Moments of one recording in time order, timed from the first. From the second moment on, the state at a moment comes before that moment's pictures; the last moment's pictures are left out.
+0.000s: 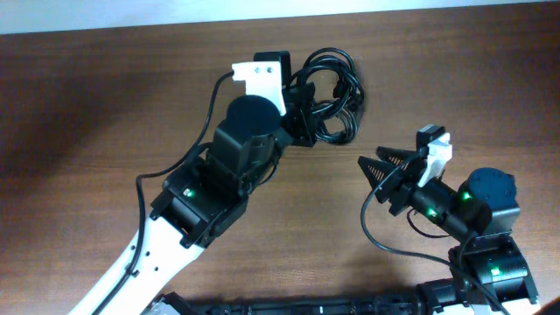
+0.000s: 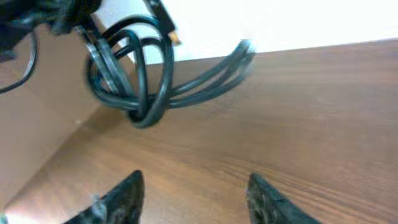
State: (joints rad) left arm -0.75 1.28 1.35 -0.37 -0.16 -0.57; right arm 0.11 0.63 0.65 -0.32 -0.56 0.32
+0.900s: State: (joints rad) left arm -0.75 1.28 1.35 -0.52 0.07 0.02; right arm 0.11 0.63 0.65 -0.24 -0.69 0.33
